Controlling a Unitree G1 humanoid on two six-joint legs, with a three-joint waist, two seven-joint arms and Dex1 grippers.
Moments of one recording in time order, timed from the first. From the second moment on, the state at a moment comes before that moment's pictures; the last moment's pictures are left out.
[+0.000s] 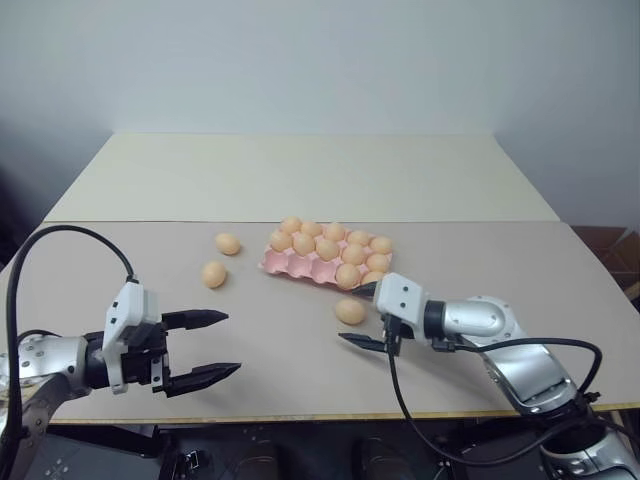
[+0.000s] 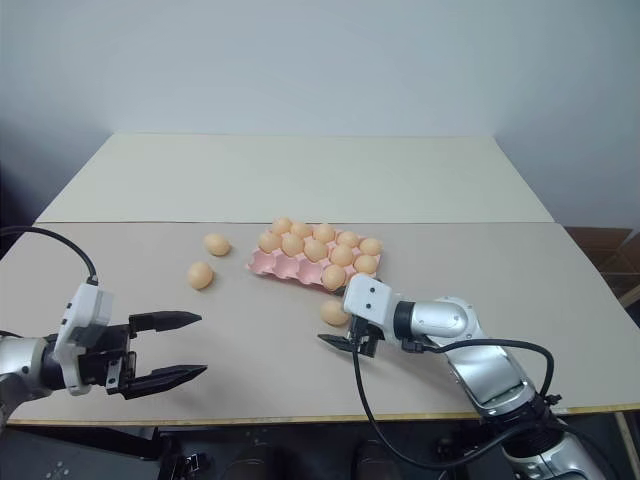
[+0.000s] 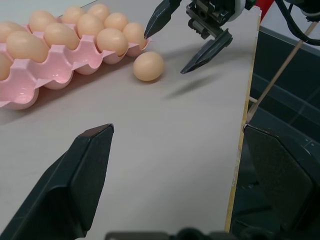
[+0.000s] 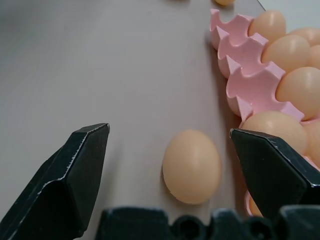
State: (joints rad) left arm 0.17 0.91 0.41 -0.49 -0.75 0.53 -1.15; right arm -0.38 -0.61 0.31 -0.36 0.13 0.46 0.82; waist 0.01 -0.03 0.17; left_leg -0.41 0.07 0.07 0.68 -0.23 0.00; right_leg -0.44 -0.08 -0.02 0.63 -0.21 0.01
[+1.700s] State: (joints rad) left arm 0.17 0.89 0.41 -0.51 -0.75 0.54 -1.10; right arm -0.72 -0.35 0.38 0.08 -0.15 0.27 0.63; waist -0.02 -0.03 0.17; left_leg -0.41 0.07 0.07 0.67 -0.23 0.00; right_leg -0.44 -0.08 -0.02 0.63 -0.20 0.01
